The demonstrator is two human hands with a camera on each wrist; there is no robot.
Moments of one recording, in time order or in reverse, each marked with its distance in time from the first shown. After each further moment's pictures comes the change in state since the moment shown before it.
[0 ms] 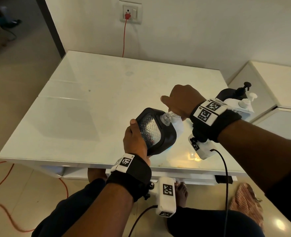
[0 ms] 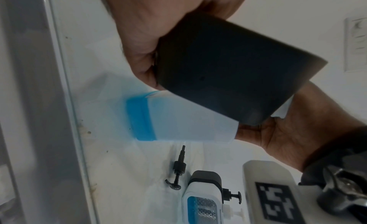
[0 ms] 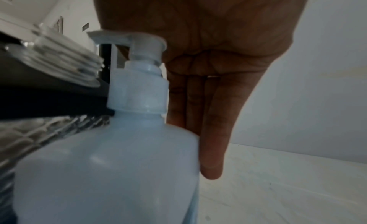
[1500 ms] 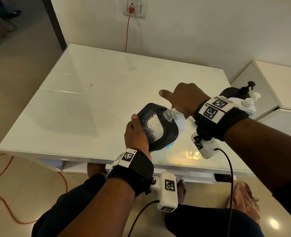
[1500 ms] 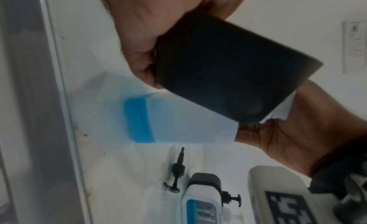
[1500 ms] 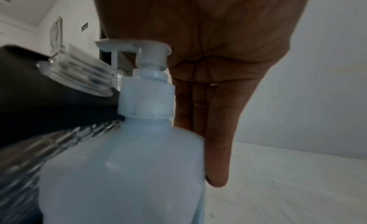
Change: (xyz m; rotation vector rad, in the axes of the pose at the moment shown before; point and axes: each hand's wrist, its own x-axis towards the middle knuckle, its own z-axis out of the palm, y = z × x) left_hand -0.003 0.007 -0.004 -0.056 -0.020 0.034; right_hand 0.001 0.000 0.004 0.026 -0.032 -0.031
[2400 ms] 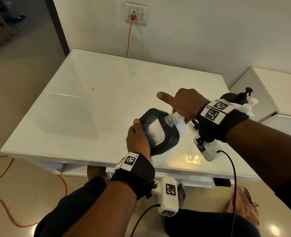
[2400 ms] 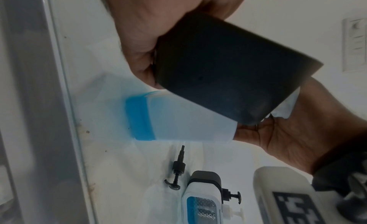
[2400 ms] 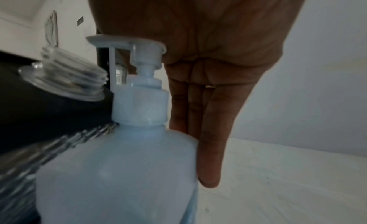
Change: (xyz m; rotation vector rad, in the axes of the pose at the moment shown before) left_hand -0.002 -0.003 0.002 -0.016 -0.001 0.011; right_hand -0.006 0.000 -0.008 0.100 -0.055 0.029
